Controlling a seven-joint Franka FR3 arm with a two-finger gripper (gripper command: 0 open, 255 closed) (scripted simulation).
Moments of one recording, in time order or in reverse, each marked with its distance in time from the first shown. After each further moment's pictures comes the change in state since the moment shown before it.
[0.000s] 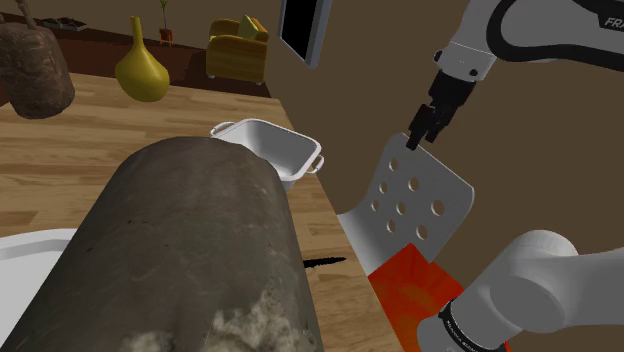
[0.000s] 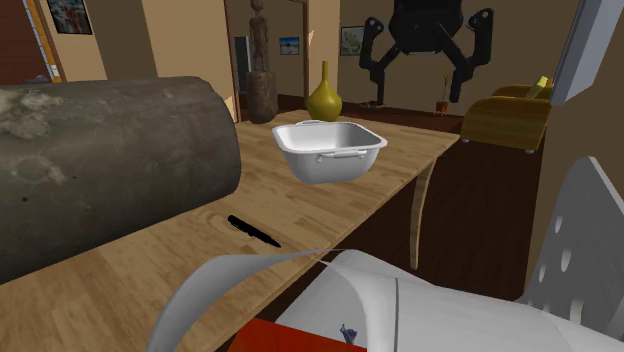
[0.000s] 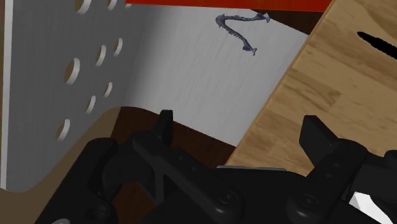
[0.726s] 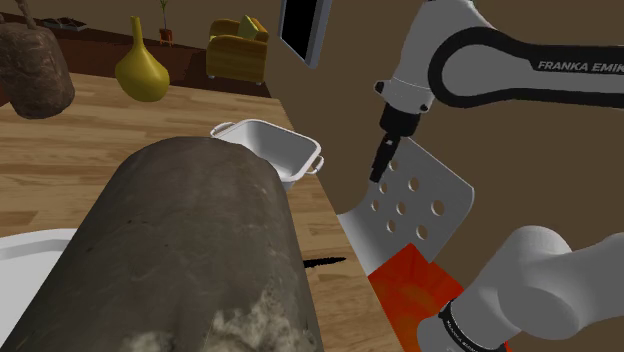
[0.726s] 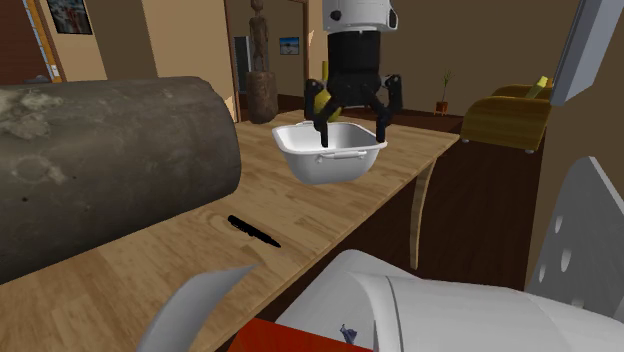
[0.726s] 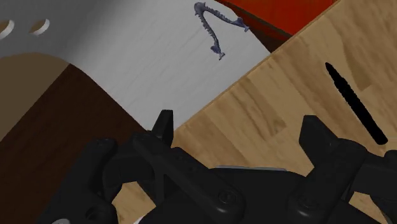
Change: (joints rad) arm 0.164 0.139 0.071 -0.092 0.033 0.173 -0.185
